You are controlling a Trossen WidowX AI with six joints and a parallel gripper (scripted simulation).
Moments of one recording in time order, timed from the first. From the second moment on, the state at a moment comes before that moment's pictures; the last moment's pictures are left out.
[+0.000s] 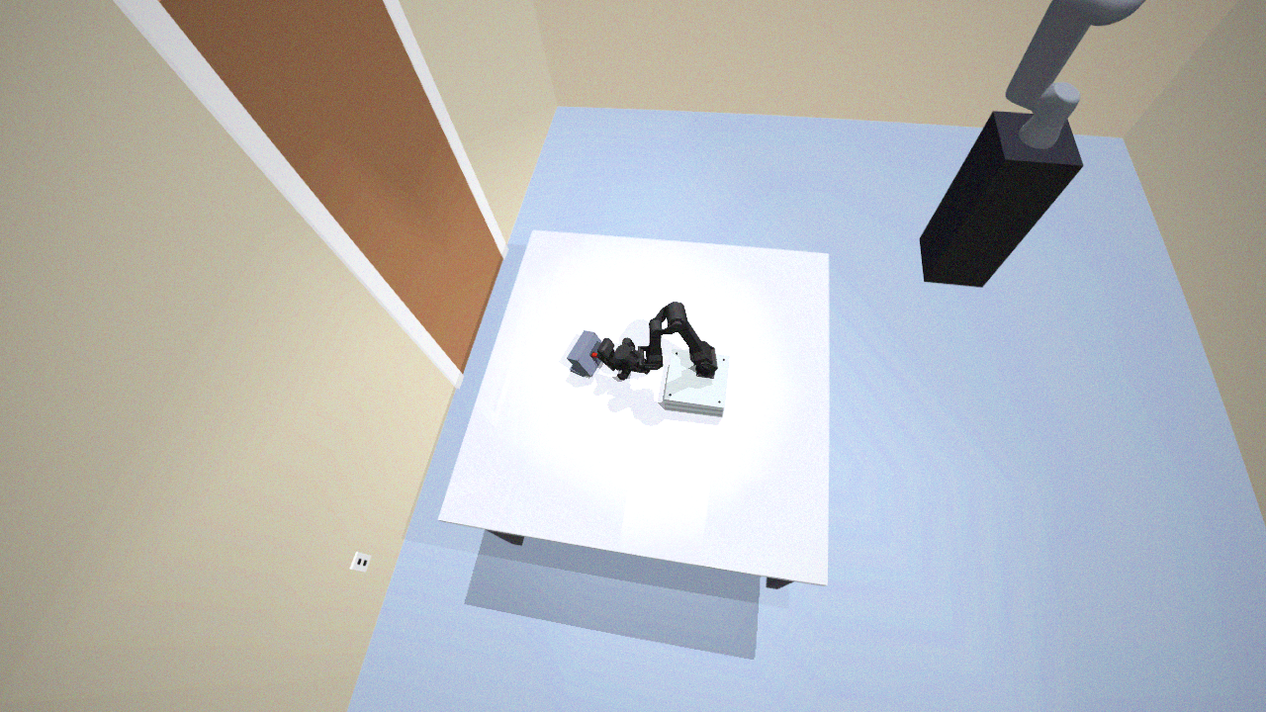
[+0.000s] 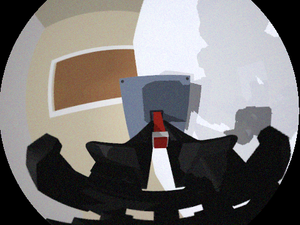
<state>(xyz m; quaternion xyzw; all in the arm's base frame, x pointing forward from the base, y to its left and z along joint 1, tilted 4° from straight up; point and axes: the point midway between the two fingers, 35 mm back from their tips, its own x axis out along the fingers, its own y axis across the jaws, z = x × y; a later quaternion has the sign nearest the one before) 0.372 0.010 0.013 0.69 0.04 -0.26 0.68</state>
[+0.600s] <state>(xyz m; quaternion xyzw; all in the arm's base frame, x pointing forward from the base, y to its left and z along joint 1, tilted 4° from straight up) 0.378 0.009 0.012 0.69 0.04 -0.26 0.68</state>
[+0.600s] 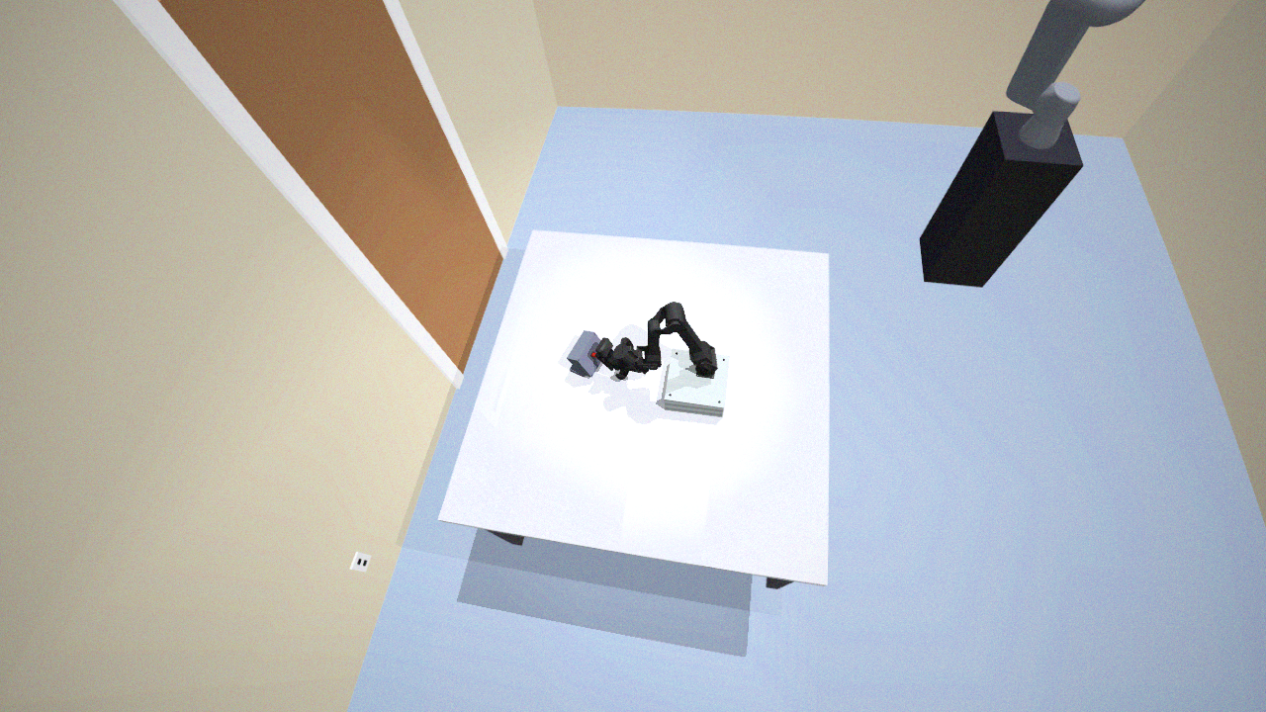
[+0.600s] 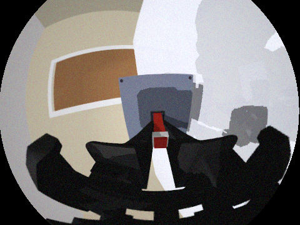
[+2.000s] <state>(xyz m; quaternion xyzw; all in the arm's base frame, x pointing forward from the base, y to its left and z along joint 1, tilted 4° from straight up) 0.370 0.015 0.020 0.69 0.04 -0.26 0.68</state>
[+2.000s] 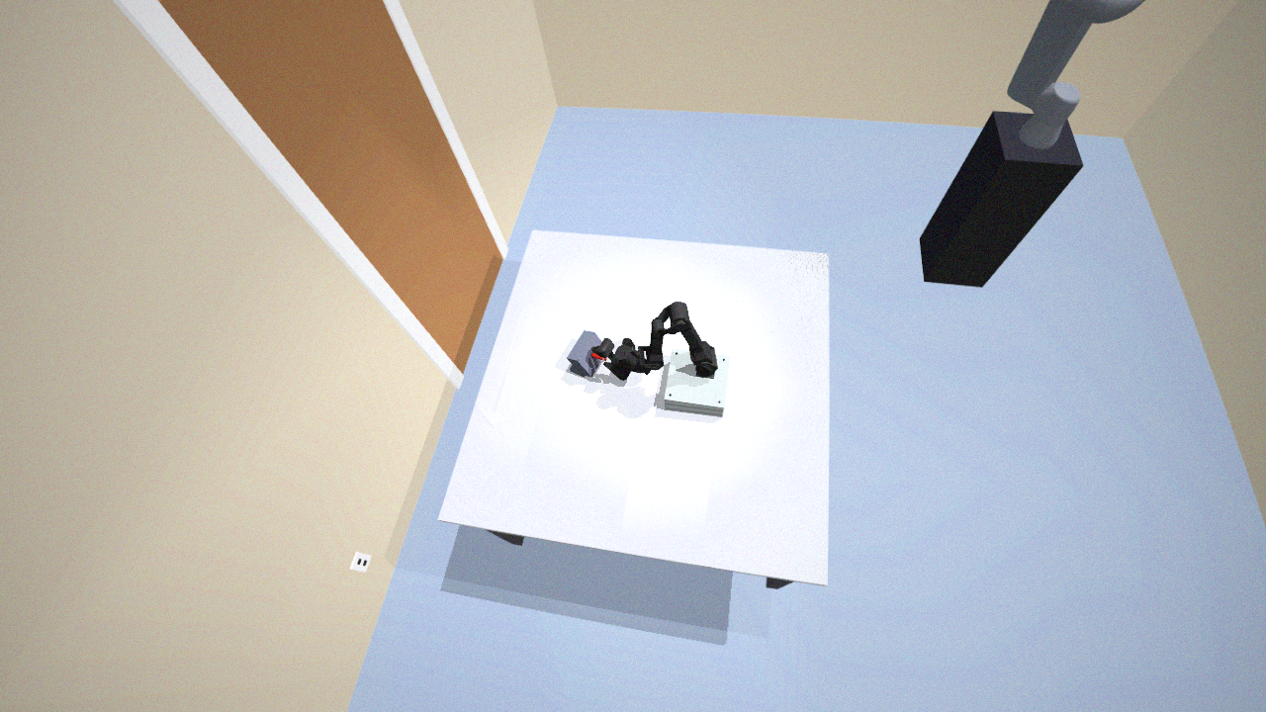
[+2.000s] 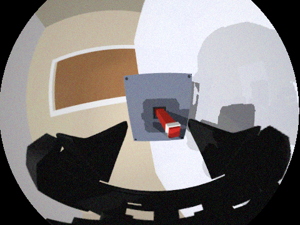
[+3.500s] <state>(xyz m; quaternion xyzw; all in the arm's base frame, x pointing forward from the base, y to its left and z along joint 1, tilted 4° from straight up) 0.335 0.034 0.042 0.69 0.04 -0.26 0.68</state>
